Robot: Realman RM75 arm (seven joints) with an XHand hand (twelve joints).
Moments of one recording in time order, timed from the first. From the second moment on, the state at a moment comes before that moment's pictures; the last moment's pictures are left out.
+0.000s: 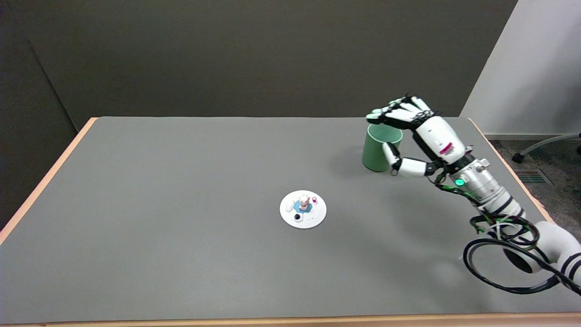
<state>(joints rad) 0.04 -0.74 1.19 -0.93 0.45 -1.20 -2.34</state>
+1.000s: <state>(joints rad) 0.20 -0.84 0.94 -1.04 0.36 -1.03 -2.33</state>
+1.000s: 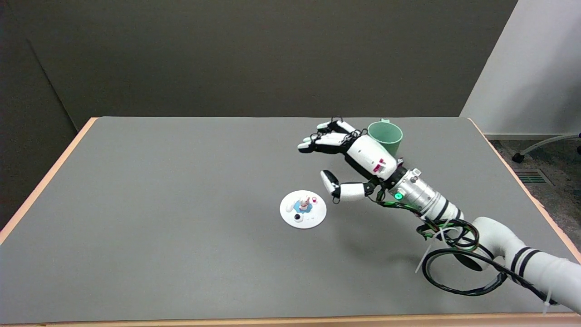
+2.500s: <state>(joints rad) 0.31 -0.93 0.74 -0.83 0.33 -0.99 -2.31</state>
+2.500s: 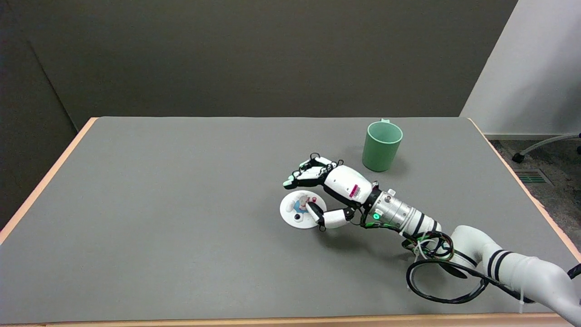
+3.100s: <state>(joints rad) 0.32 -0.95 0.72 -0.80 0.31 -0.96 -2.30</state>
